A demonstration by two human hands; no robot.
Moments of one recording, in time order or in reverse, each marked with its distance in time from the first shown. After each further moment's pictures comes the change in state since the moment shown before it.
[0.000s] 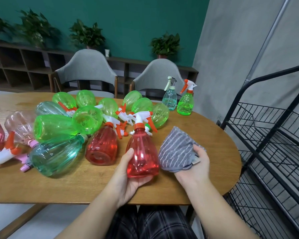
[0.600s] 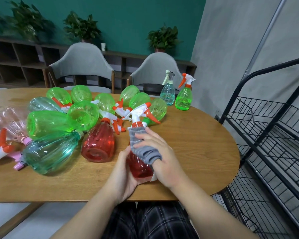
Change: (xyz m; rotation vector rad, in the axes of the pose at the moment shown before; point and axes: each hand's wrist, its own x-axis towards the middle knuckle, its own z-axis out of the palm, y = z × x) left_hand 0.005 -0.004 -0.002 0.112 -0.081 0.016; right_hand 0.006 0.035 0.002 -1.364 -0.720 -0.738
